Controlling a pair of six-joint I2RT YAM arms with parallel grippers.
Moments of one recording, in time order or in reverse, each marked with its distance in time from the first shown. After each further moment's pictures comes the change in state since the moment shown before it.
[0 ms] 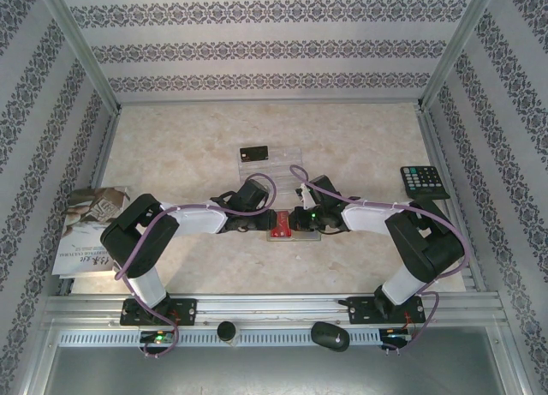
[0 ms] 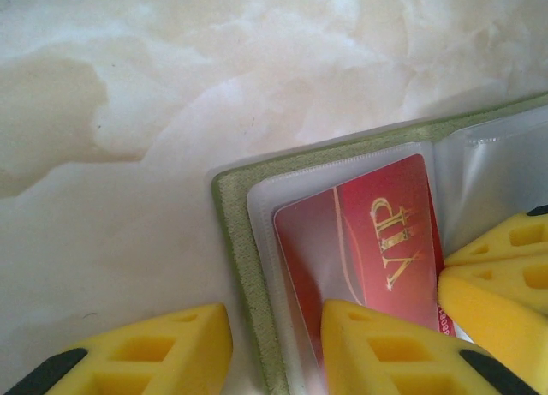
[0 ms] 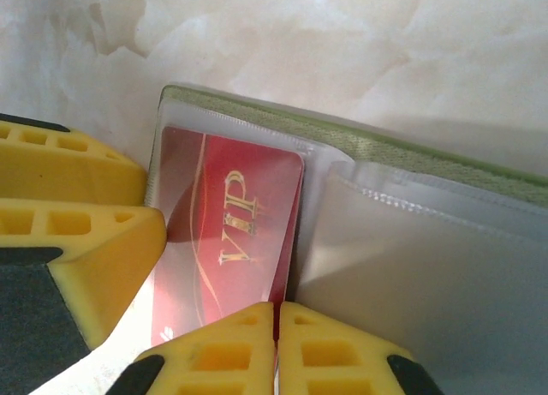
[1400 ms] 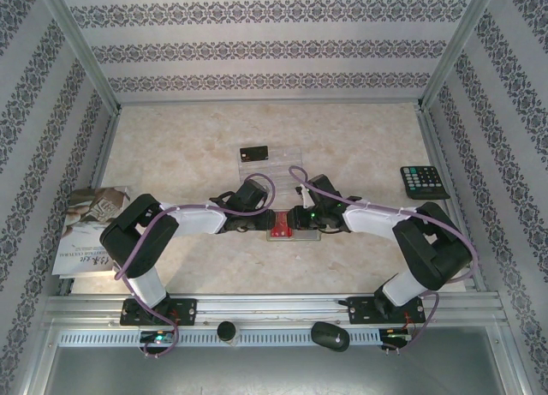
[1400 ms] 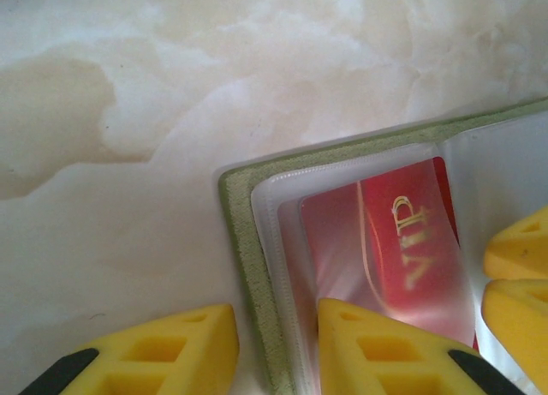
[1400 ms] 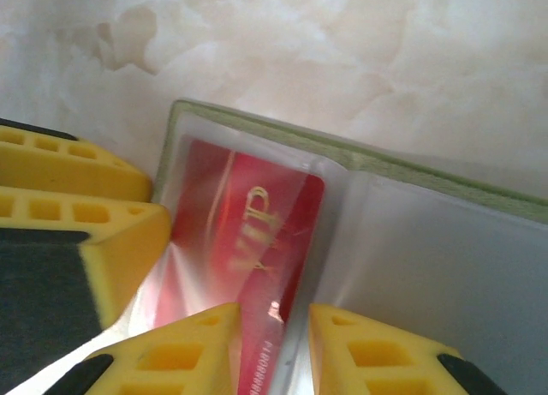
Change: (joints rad) left arm 0.006 -0.001 -0.011 0.013 0.005 0.000; right arm 0.024 -0.053 0.019 -0.072 0.104 -0.027
